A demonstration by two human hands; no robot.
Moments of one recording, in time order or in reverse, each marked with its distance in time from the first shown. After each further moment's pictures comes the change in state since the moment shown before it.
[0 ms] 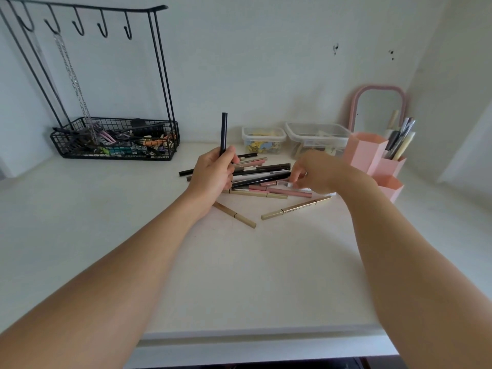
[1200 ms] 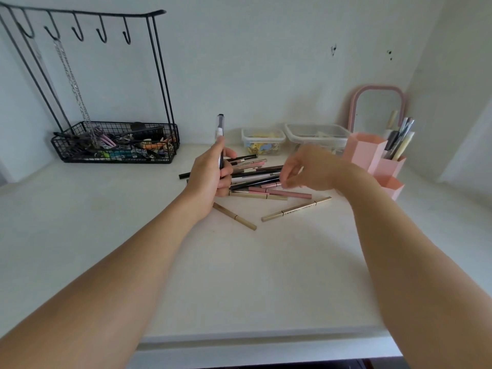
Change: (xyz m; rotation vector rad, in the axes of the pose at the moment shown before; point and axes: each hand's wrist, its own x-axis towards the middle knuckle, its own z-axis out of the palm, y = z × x) left_hand -0.002 0.010 -0.001 -0.145 0.014 -0.145; right_hand -0.008 -0.015 -0.011 0.204 0.023 -0.084
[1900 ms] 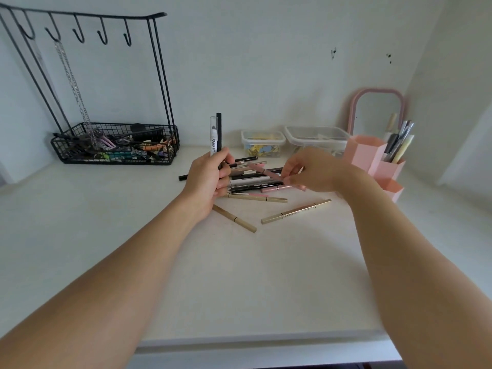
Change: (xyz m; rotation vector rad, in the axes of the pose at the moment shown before) left_hand 0.002 -0.003 -0.003 -0.041 0.003 0.008; right_hand 0.001 0.001 -0.002 -0.022 0.012 0.046
